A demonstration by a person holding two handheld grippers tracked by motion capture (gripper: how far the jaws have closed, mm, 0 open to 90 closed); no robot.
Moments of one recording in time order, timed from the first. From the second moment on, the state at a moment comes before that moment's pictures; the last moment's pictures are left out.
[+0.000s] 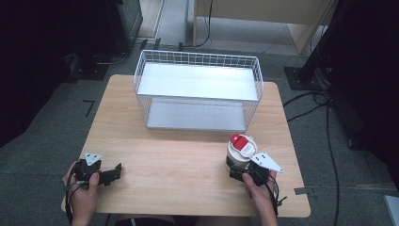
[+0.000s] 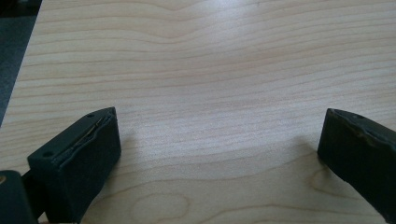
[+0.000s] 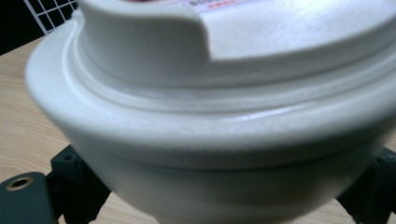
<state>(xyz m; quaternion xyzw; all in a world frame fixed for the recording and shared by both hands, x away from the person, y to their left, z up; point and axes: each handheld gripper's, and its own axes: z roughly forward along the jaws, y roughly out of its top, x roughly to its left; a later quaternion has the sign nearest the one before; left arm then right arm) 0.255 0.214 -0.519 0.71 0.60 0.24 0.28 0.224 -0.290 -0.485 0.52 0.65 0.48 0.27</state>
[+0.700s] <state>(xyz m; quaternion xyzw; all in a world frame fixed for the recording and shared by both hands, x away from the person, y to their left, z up) 0.255 0.214 -0.519 0.71 0.60 0.24 0.28 0.218 -0.279 -0.477 0.53 0.61 0.49 0.32</state>
